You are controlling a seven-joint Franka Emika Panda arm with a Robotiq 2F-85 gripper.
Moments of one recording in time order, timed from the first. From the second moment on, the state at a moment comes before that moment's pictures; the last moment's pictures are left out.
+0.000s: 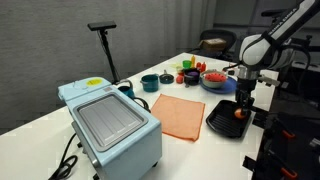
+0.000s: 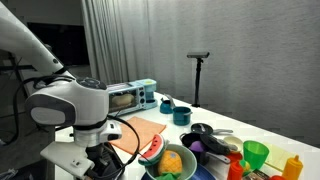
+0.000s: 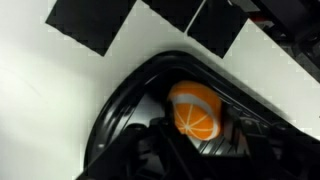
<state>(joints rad) -0.13 0.04 -0.08 -2.68 0.28 2.51 -1.06</state>
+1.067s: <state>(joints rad) -0.13 -0.18 -0.18 -2.52 0.34 2.46 -1.02</state>
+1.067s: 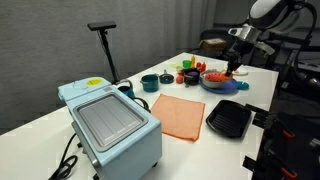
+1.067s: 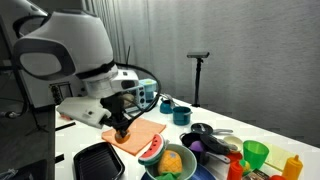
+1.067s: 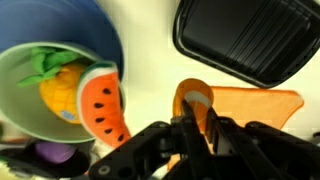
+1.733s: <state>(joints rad) -0.17 0.05 -0.24 -2.21 0.35 2.48 -0.75</state>
